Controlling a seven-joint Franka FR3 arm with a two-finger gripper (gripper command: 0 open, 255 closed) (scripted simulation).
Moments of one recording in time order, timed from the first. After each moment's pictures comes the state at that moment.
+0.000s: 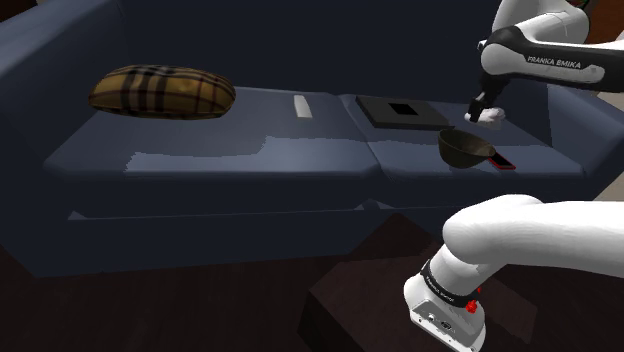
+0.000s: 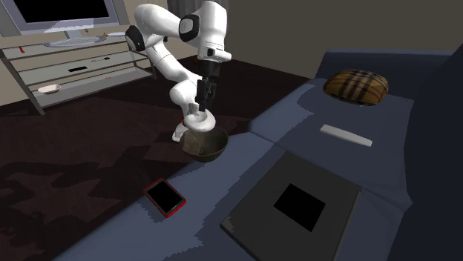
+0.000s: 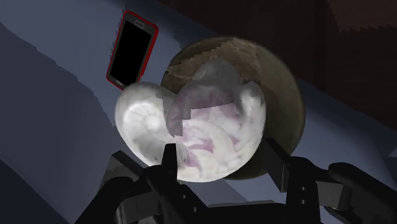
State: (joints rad) arm -0.35 -0.82 -0.39 -2.43 -0.71 1.83 -0.44
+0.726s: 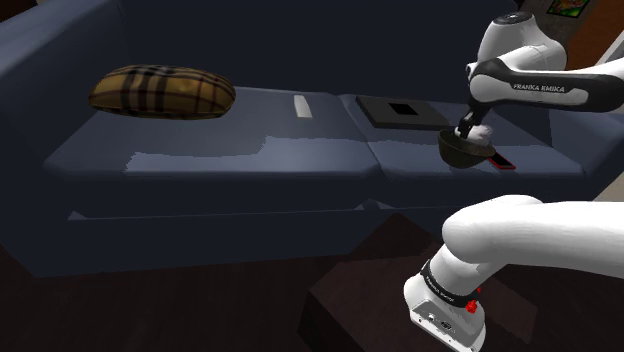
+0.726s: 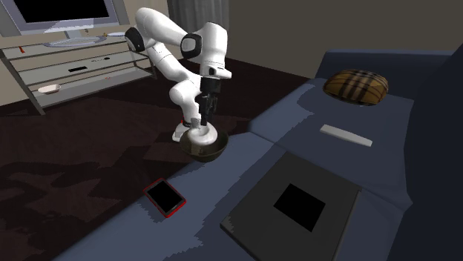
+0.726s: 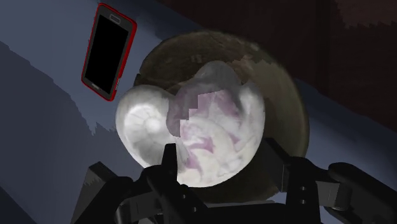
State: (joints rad) arm -0.36 -0.82 -0.43 -2.57 -0.77 1.95 -0.38
